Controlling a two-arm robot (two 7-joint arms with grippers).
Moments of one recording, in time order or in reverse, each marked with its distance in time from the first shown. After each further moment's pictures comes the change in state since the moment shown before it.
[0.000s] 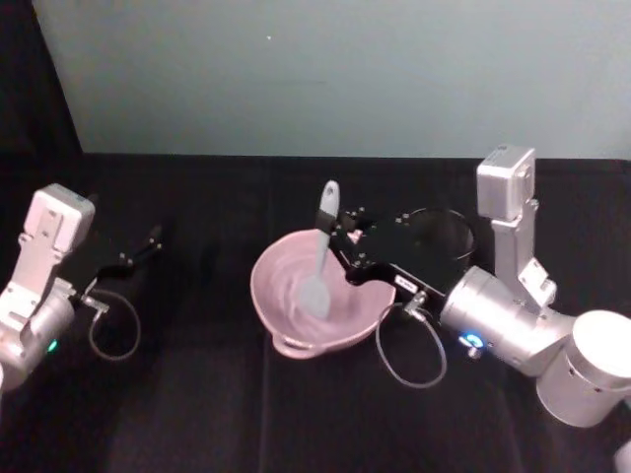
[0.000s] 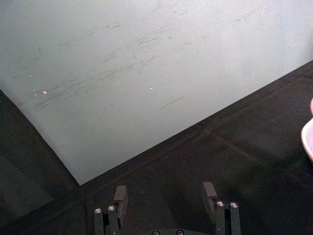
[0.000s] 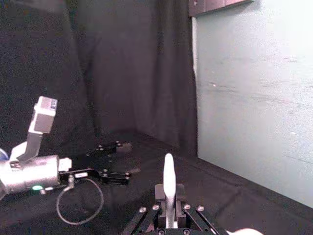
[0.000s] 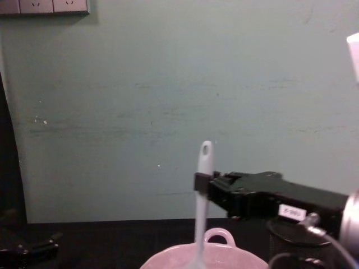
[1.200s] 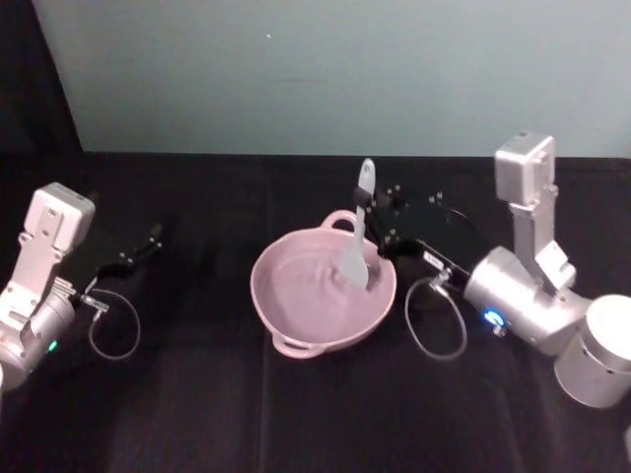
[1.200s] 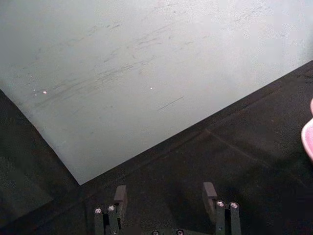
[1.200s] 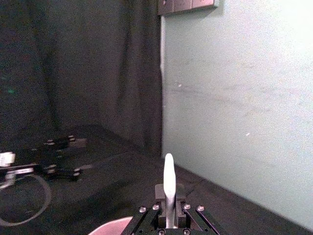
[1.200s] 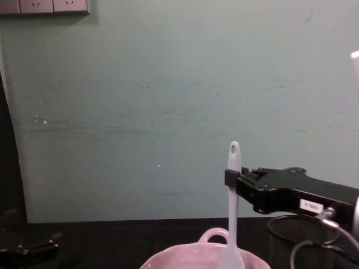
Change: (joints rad) left arm 0.000 0.000 0.000 0.000 0.000 0.000 0.000; right arm 0.042 -0.026 0.058 0.103 -0.082 -0.052 -0.026
